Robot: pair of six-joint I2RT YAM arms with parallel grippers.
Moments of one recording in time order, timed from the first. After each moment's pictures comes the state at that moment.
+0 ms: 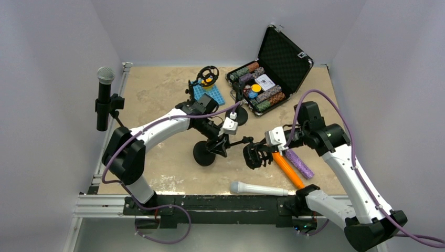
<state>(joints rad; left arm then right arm) -0.66 1.66 1.23 -0.76 0.96 0.84 0.37 0.97 1.09 -1.04 -1.06 -1.23</state>
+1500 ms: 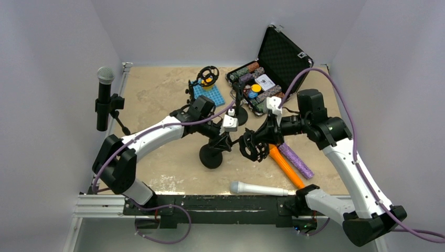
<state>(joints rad) -0.67 1.57 1.13 -0.53 0.91 0.63 0.36 1.02 1.17 -0.88 -1.03 -0.60</state>
